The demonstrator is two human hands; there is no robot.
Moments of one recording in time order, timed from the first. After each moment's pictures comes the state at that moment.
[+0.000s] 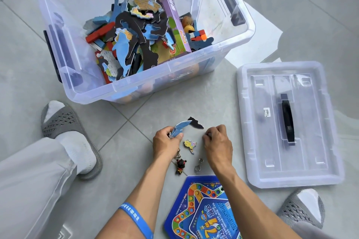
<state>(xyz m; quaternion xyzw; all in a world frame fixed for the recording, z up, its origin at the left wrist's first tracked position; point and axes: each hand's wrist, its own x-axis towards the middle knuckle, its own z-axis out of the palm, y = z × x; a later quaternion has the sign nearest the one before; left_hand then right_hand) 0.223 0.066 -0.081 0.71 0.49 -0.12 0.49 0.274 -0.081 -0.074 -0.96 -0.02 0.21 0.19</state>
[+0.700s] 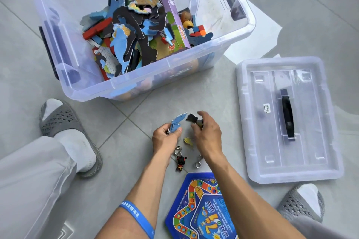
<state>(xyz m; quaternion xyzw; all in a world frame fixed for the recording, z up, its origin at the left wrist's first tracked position) 0.223 0.064 -0.085 0.56 0.55 -0.07 0.61 0.283 -0.050 -0.070 -0.92 -0.01 0.21 0.34</state>
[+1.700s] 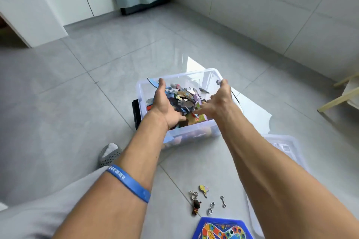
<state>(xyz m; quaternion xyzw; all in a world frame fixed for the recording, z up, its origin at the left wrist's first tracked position) 0.290 0.194 0.258 0.30 0.33 -0.03 0.89 0.382 0.085 0.267 -0.43 0.25 0.38 0.78</state>
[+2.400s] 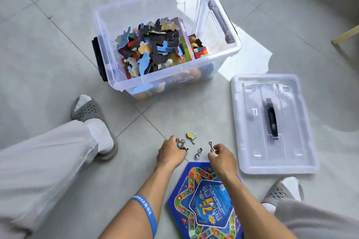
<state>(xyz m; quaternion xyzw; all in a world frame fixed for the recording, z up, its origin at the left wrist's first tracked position) 0.166 0.043 -0.007 0.78 0.41 -0.28 0.38 0.213 -0.121 -0.011 -0.91 0.09 0.34 0.23</state>
